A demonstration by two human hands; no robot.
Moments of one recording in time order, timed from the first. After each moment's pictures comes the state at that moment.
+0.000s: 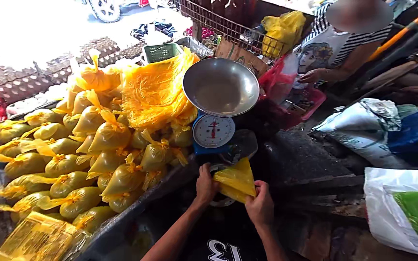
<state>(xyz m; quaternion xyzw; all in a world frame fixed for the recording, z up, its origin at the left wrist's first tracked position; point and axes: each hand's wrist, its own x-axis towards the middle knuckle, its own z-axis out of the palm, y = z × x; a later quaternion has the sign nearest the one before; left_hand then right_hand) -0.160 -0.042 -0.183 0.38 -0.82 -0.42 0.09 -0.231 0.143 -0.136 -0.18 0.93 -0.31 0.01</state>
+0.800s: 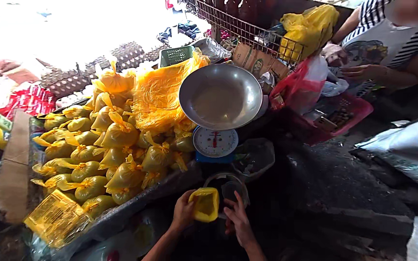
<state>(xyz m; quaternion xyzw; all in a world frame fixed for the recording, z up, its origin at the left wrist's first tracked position) -0.087 -0.033 -0.202 0.47 -0.67 -0.55 0.14 -0.253 0.143 -0.209 -0.12 0.63 -0.61 0.47</state>
